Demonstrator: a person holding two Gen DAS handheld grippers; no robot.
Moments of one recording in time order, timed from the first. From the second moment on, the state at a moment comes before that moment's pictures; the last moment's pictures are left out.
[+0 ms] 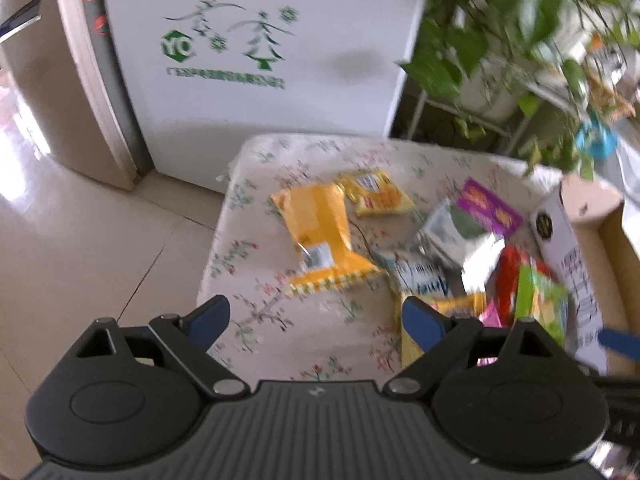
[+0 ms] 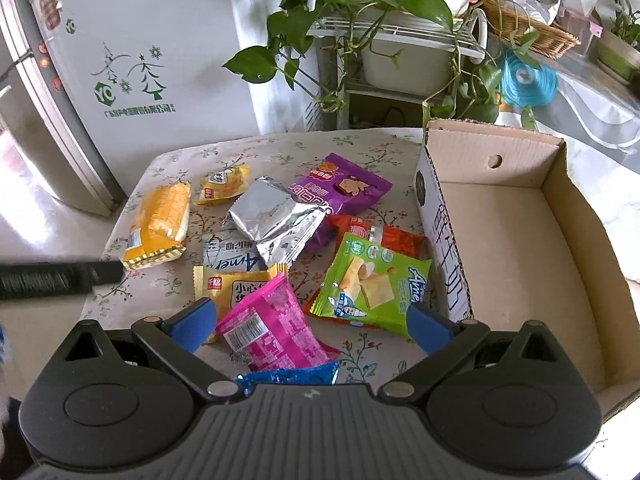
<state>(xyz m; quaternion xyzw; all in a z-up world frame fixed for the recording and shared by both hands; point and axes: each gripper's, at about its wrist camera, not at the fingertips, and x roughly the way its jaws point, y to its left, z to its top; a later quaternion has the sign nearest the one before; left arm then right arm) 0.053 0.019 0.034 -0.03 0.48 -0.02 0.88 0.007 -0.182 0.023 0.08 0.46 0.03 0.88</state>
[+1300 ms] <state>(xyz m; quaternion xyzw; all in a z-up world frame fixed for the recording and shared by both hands) 0.136 0.029 -0.019 -0.16 0.52 -0.02 0.84 -0.018 -0.179 -0.019 0.09 0.51 0.10 0.85</state>
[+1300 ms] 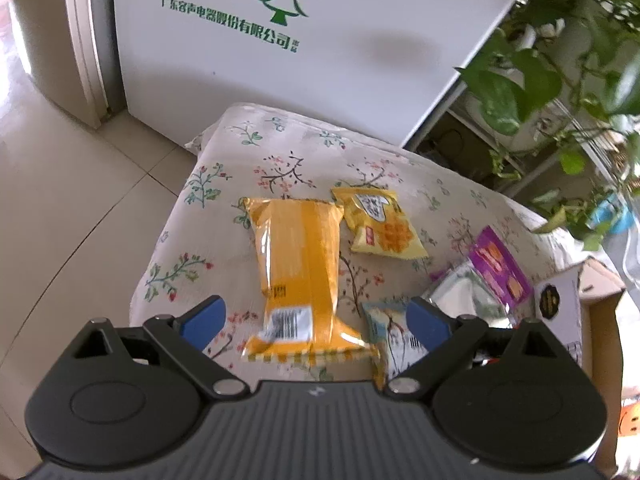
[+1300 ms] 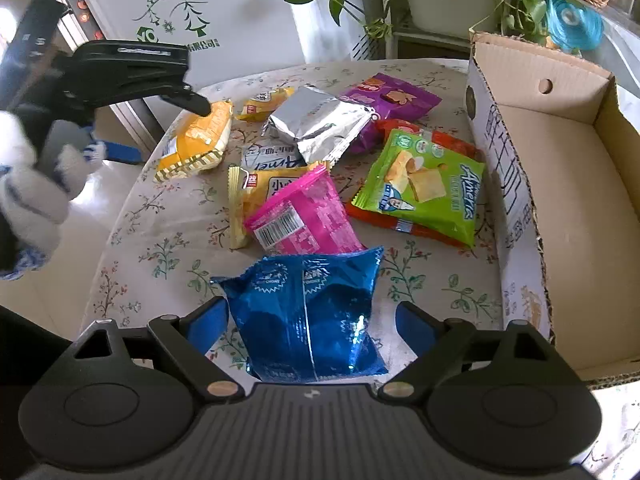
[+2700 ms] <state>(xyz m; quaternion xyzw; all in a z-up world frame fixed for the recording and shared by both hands) 0.111 0.026 -0.032 -0.08 0.49 0.00 0.87 -0.014 -0.166 -0.012 0.09 0.48 0.13 0.86</state>
